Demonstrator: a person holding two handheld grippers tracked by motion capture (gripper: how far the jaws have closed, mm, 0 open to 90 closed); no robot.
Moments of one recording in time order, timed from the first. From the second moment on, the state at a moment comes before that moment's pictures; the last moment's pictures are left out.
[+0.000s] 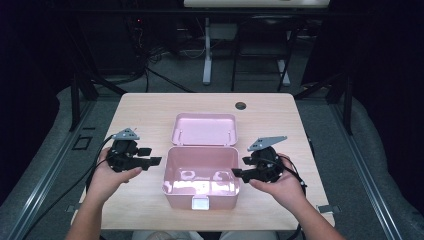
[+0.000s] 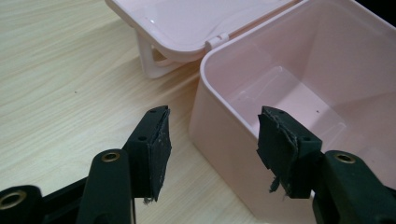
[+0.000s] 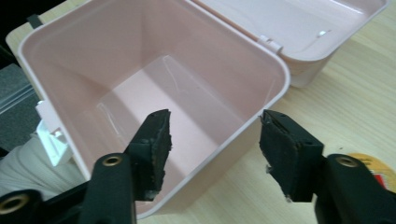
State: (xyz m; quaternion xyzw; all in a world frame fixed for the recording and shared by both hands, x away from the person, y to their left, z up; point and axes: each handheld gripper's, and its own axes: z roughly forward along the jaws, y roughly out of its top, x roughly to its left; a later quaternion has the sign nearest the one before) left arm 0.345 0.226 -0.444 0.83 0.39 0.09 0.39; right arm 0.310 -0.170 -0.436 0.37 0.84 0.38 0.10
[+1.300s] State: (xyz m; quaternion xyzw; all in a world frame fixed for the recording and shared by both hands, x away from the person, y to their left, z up) left arm 0.338 0.236 -0.434 0.82 0.40 0.10 0.40; right arm 0.412 -0.204 -0.464 0.46 0.86 0.18 0.09
